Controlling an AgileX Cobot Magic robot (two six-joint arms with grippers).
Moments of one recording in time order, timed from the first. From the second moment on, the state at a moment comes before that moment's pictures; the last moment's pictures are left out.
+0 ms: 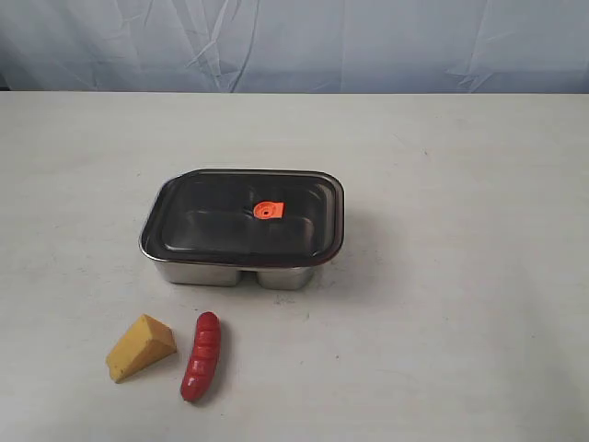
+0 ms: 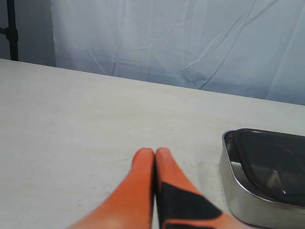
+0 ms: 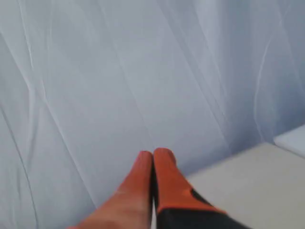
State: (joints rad) left arm 0.01 0.01 0.00 -0.18 0.23 -0.02; right arm -0.02 0.01 0.00 0.23 -0.10 0.10
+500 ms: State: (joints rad) left arm 0.01 0.01 0.00 -0.18 0.23 -0.02; right arm -0.02 0.09 -0.11 -0.34 -0.22 1.23
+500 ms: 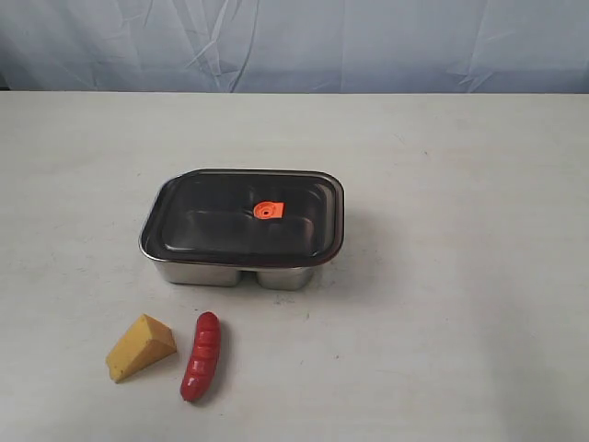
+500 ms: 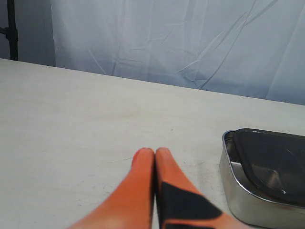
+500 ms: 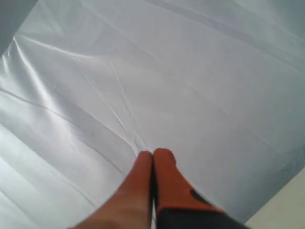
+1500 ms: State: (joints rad) left arm 0.01 0.01 0.00 -0.18 0.23 -0.02; right arm 0.19 2.04 -0.93 -1.58 -1.06 1.84
